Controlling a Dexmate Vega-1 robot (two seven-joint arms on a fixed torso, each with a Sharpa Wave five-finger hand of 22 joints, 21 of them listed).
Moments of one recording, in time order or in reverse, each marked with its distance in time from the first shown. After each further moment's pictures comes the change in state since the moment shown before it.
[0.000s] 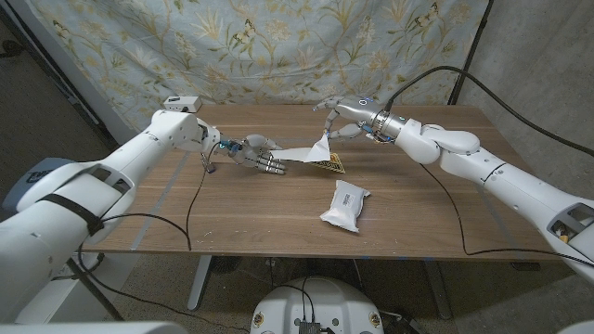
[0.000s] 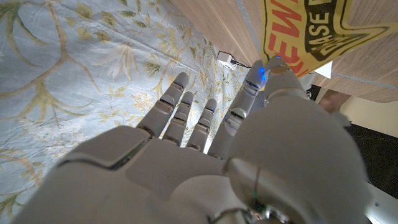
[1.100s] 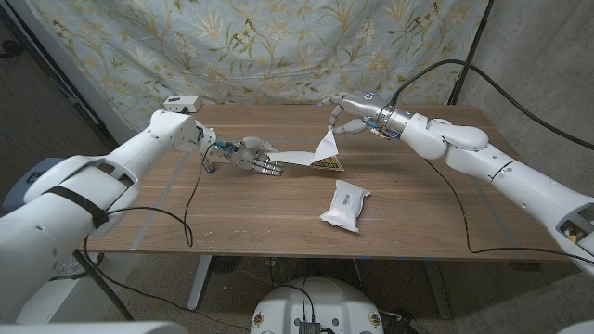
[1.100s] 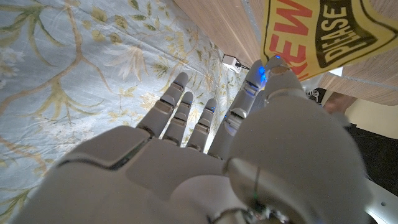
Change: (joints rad) left arm -0.027 -0.012 0.016 0.091 0.074 -0.028 -0.103; left_hand 0.000 0.000 0.000 0.000 -0.004 0.000 0.000 0.006 0.004 -0.012 0.005 -0.005 0.009 -0.031 0.005 -0.006 0.003 -0.019 0.008 0.008 0.000; right arm -0.016 -0.031 0.040 -0.049 0.026 -0.025 0.053; right_hand 0.000 0.000 0.000 0.000 0.004 0.000 0.000 0.000 -0.001 0.000 0.000 0.000 0.000 0.000 0.000 -0.004 0.000 0.000 0.000 0.000 0.000
